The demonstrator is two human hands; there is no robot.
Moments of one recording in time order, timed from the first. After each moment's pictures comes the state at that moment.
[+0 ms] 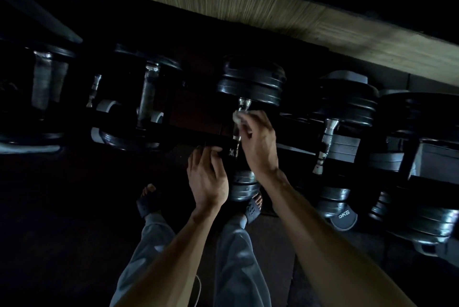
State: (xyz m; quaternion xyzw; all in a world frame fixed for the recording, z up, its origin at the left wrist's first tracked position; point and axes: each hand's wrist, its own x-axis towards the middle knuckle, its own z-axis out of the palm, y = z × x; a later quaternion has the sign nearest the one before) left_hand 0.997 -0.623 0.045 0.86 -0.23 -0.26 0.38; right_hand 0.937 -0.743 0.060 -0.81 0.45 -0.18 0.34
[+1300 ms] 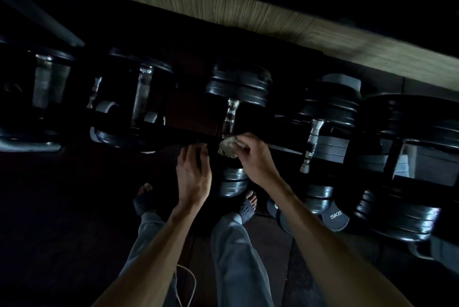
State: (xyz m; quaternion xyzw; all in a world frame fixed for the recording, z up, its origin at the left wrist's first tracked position) left_hand 1.004 -0.618 0.060 0.85 -0.26 -0.28 0.36; right_hand 0.897 -0.740 0.082 -0.74 0.45 -0.05 0.50
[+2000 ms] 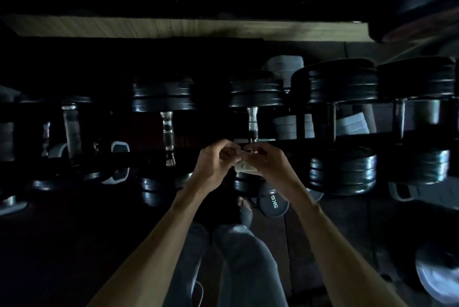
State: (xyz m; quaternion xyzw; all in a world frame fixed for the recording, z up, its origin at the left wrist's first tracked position) left_hand 0.910 -0.722 0.113 0.65 -0.39 -0.56 0.34; right_hand 0.745 -0.766 0.128 -0.46 0.58 -0.14 0.65
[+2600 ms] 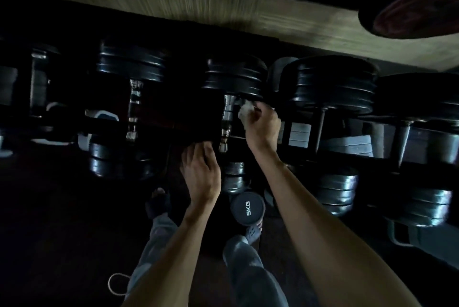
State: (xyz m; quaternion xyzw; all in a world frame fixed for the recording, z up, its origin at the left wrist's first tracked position) left_hand 0.775 -0.711 0.062 0.88 -0.23 -0.24 0.34; right_hand 0.718 -0.848 0.092 -0.61 0.65 -0.18 0.42
